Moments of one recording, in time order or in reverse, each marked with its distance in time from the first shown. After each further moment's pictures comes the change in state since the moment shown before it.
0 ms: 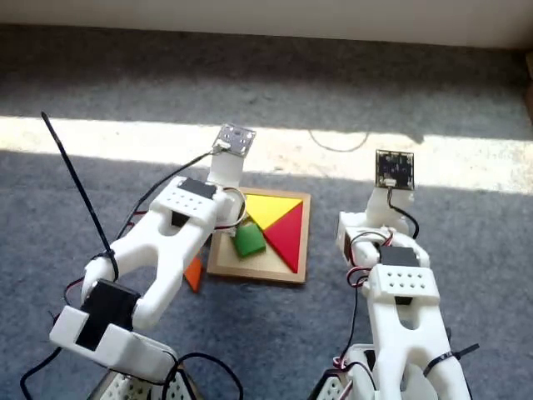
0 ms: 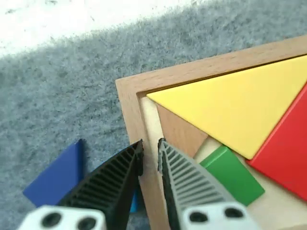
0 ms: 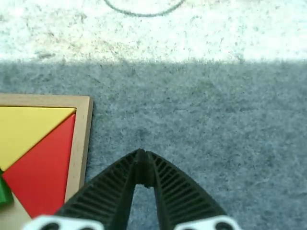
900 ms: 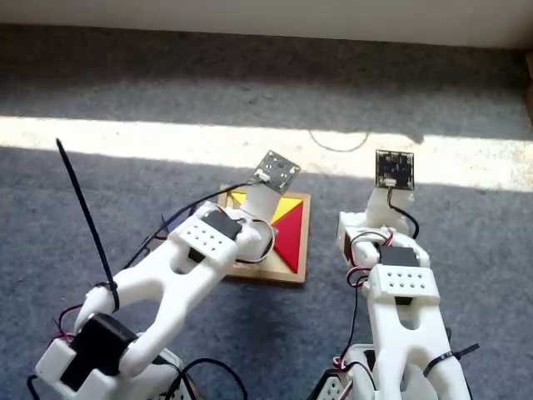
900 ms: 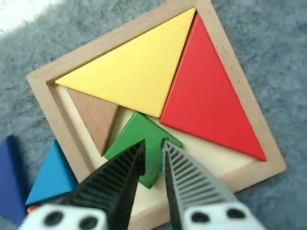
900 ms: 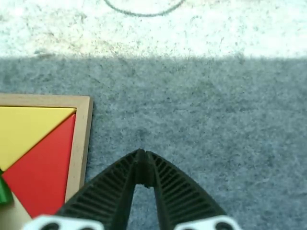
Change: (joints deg) left arm 13.0 -11.5 10.8 -1.7 0.0; right arm 0.0 0.0 0.0 0.0 0.0
